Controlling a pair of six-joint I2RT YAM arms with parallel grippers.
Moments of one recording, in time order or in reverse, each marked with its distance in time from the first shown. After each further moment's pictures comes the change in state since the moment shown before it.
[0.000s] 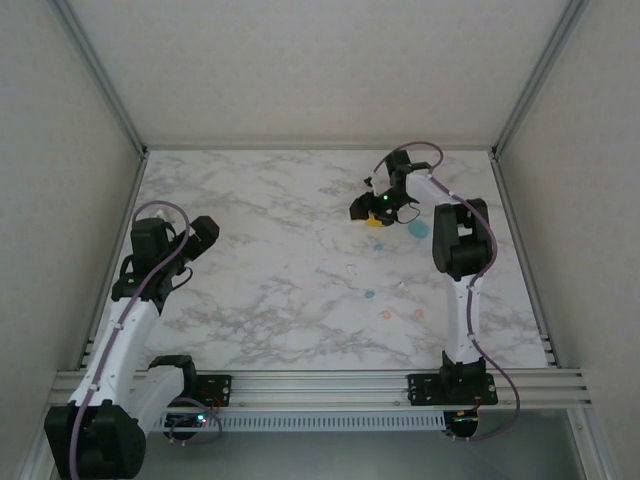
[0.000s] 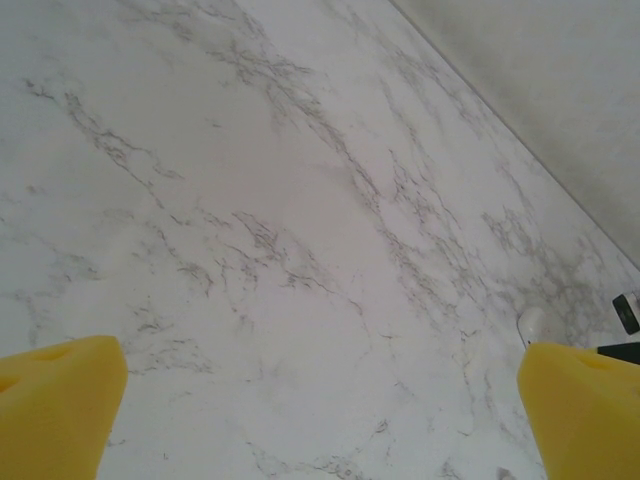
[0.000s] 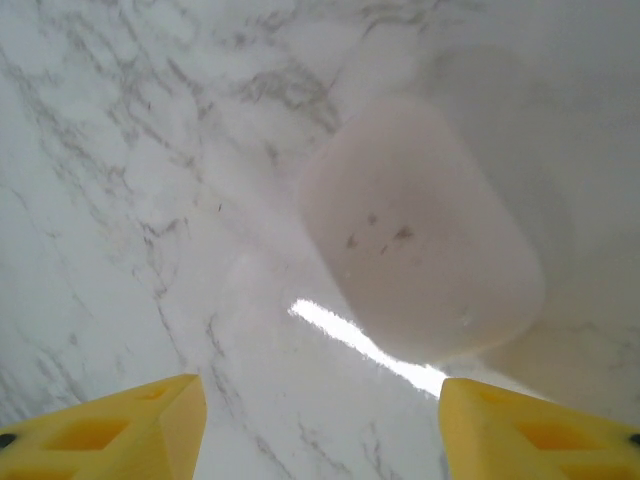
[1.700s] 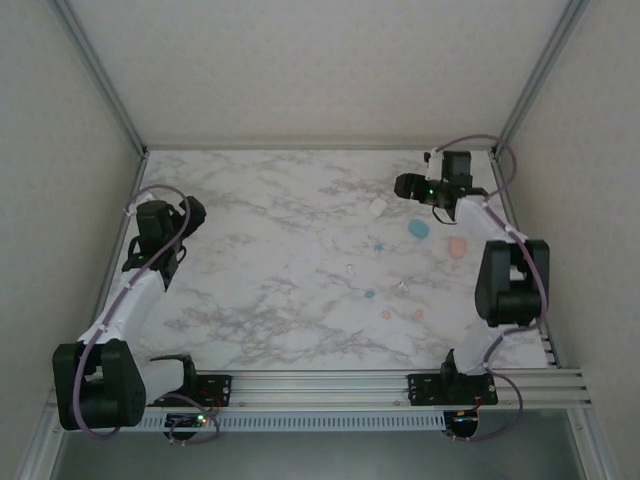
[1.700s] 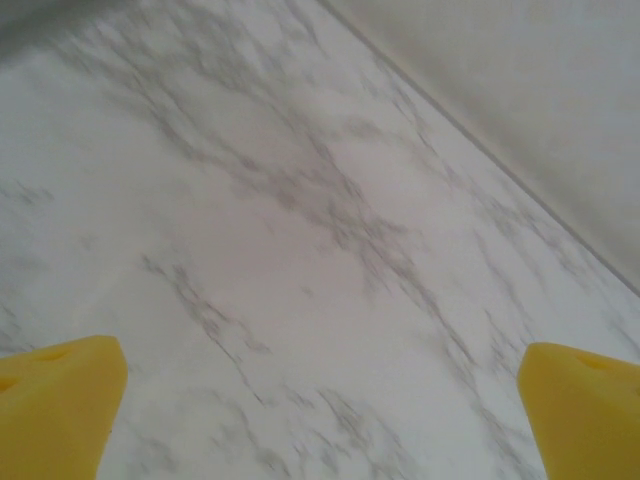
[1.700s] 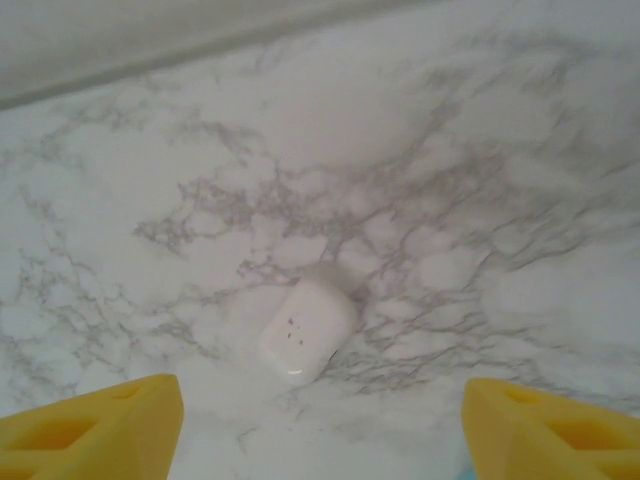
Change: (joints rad) left arm 0.031 0.266 0.033 0.283 -0.225 0.014; right arm -0.193 -0.435 -0.459 0.597 0.204 0.150
